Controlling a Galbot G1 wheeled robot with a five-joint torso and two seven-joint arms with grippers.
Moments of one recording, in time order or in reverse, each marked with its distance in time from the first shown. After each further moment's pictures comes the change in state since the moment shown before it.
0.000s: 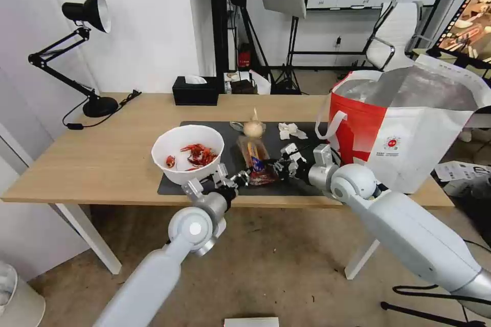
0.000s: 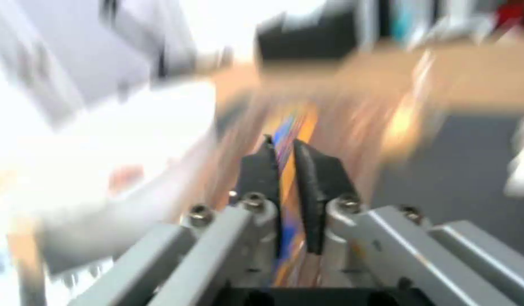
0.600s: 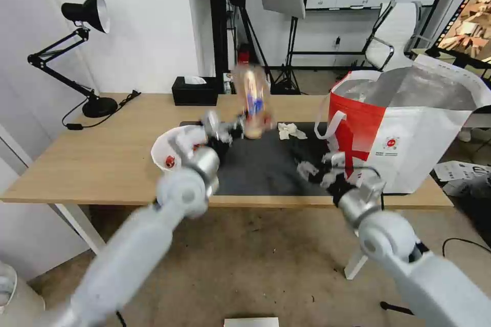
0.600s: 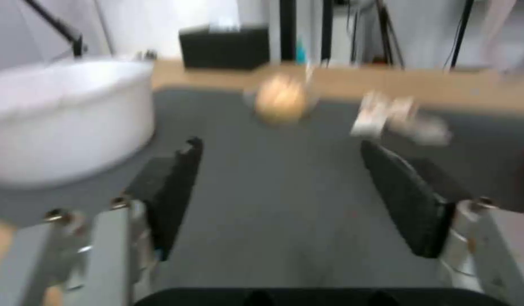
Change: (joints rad) left arm -0.457 0.084 0.138 0.053 0.249 -0.063 0.125; right arm -0.534 0.014 0.253 0.289 -0.434 0.099 0.131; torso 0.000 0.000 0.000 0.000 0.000
